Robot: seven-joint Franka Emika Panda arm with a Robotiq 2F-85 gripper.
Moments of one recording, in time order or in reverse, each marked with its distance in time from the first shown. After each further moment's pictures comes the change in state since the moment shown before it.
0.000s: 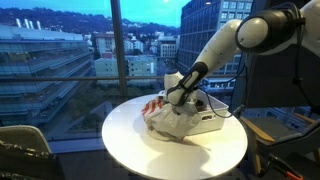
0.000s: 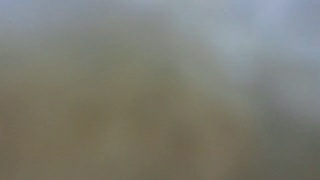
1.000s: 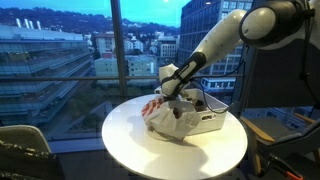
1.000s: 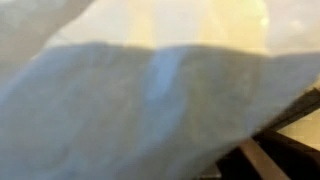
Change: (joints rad) arm 0.007 -0.062 0.048 0.044 0.016 -0.253 0.198
